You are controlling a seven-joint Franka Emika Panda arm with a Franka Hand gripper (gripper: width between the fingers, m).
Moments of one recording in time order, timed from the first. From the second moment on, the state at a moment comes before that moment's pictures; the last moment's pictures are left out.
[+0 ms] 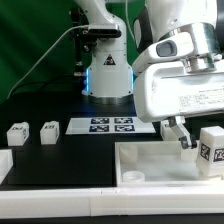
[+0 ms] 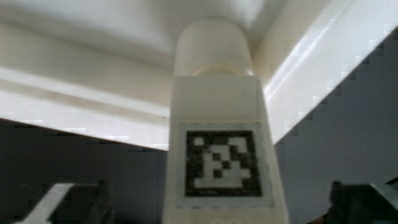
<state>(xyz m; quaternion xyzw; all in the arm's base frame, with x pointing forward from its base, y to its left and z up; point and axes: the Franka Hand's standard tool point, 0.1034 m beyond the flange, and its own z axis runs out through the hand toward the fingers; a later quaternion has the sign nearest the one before) 0.618 0.119 0.076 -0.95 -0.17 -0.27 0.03</state>
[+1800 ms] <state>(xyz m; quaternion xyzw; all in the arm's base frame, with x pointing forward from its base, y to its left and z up) 0.608 0.134 0.087 -0.98 -0.20 0.04 0.04</state>
